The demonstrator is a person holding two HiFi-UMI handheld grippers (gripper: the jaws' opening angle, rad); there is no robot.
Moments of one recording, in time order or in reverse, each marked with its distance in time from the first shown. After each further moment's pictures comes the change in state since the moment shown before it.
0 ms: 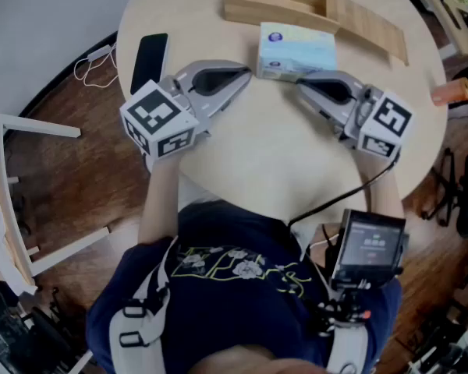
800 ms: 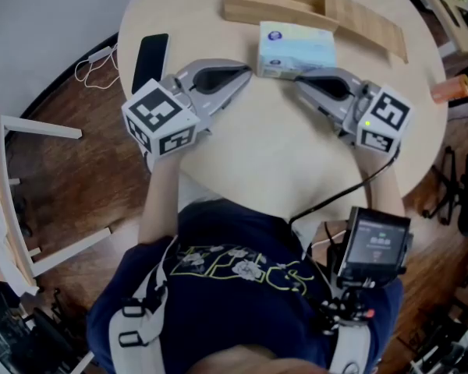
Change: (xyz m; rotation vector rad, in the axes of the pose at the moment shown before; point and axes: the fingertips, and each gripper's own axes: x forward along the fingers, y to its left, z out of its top) left arm 0.001 0.001 -0.002 -0.003 -0.001 0.005; right arm 0.004 -0.003 -0.004 0.016 0.033 -0.006
